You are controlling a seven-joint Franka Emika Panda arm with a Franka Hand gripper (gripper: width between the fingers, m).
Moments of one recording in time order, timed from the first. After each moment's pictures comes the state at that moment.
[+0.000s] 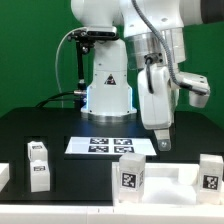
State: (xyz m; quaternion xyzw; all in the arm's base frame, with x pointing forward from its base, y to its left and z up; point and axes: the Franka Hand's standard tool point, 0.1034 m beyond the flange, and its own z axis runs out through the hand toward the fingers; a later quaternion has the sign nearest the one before) arm 0.569 0.064 0.095 -0.59 0.80 0.06 0.07
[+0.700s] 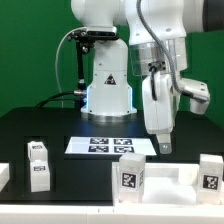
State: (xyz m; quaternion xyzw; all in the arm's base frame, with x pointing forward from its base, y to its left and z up) arm 0.546 0.066 0.076 -0.61 0.79 0.04 0.07
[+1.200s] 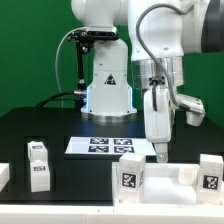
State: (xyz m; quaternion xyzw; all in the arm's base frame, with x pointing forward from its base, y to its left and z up) arm 0.526 0.070 0.054 -0.61 0.79 0.02 0.07
